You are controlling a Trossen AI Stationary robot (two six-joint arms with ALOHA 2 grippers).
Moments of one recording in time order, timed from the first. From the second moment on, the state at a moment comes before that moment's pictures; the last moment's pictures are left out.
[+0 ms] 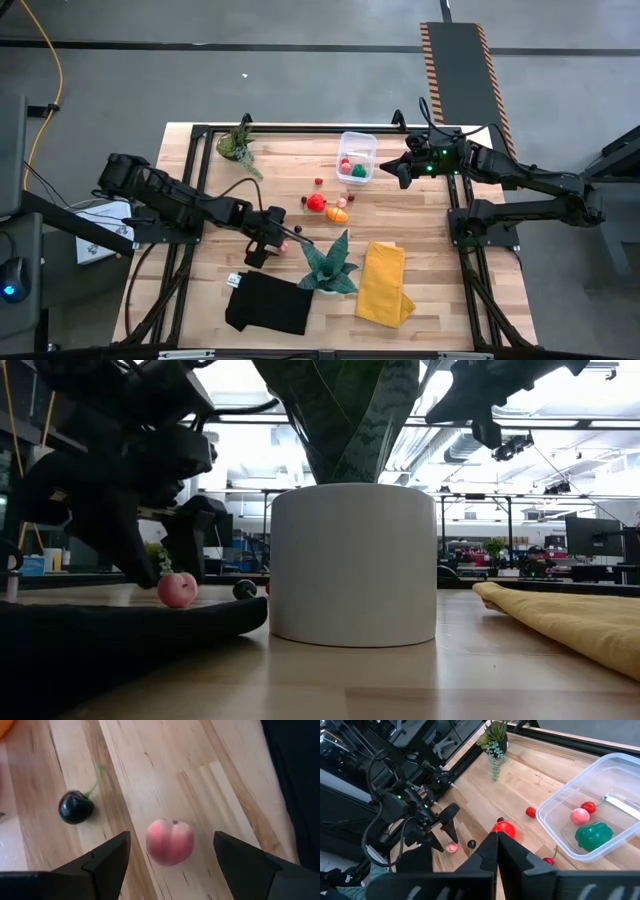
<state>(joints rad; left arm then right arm) -0.05 1.47 0.58 -0.10 0.09 0.19 -0.36 0.90 0.83 -0.38 -0.16 0.61</state>
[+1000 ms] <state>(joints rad) -0.05 1.51 0.58 -0.05 0.10 0.19 -0.36 0.90 0.83 -0.38 -0.15 0.61</state>
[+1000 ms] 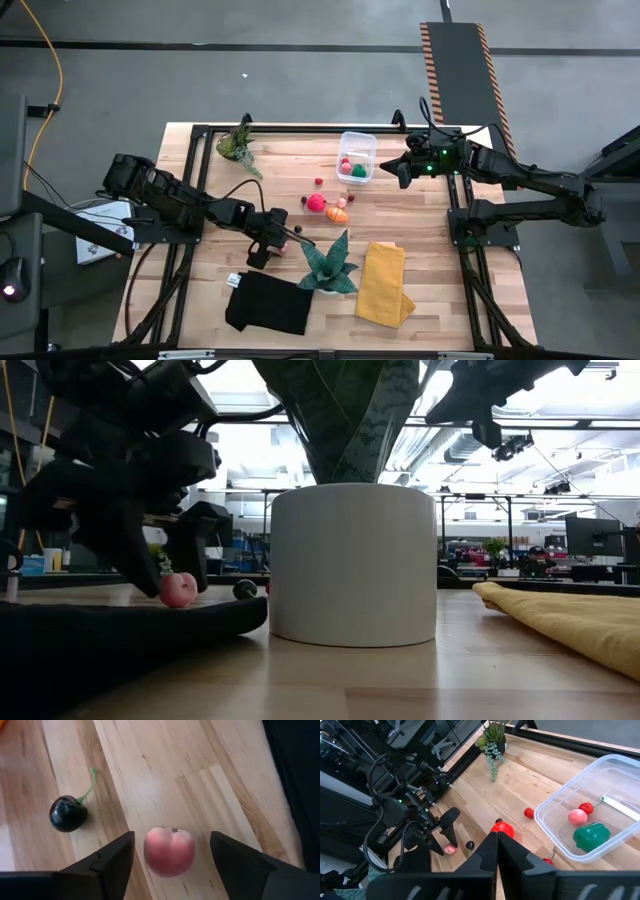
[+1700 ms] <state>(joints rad) -0.05 1.51 0.58 -0.06 0.12 0.19 -0.36 0.90 0.83 -0.38 -0.15 0.60</state>
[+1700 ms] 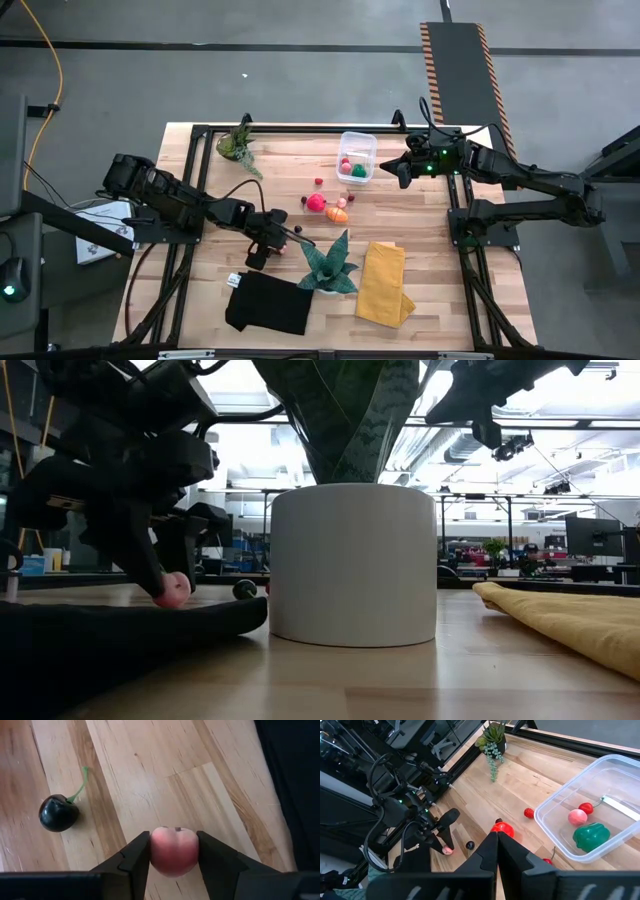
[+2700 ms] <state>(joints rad) 0.07 1.51 0.85 -0.38 0.03 0.16 -0.36 0.90 0.83 -0.38 -0.15 0.57</state>
